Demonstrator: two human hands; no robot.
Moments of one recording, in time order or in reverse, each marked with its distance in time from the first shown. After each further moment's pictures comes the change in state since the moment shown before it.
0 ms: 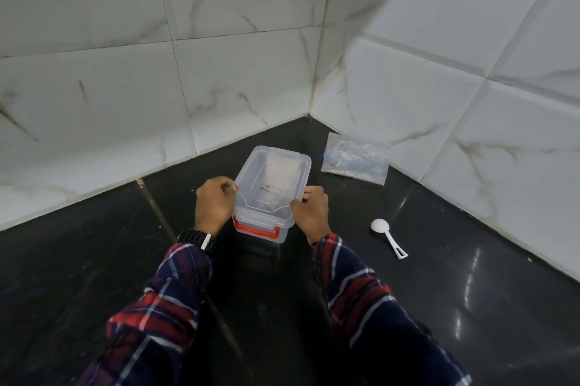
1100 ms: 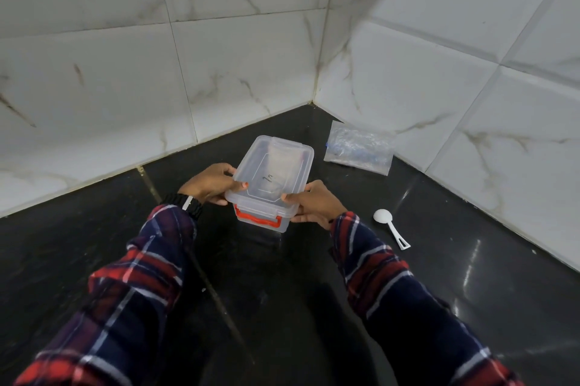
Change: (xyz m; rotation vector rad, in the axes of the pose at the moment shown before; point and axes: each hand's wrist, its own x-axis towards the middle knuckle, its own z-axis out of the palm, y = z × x) left_hand 0.032 0.009 -0.021 -0.061 -0.646 -0.276; right_hand 0.013 0.001 -0.018 0.073 -0.465 0.187
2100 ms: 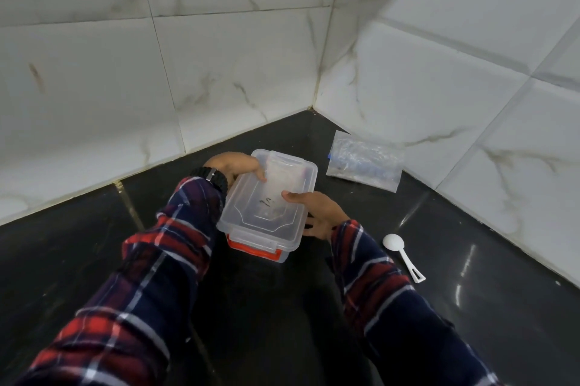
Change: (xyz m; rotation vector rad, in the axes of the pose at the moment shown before) left_hand 0.087 0.053 -0.009 0.103 -0.215 -0.216; right_hand 0.047 -0.012 -0.013 0.235 0.029 0.164
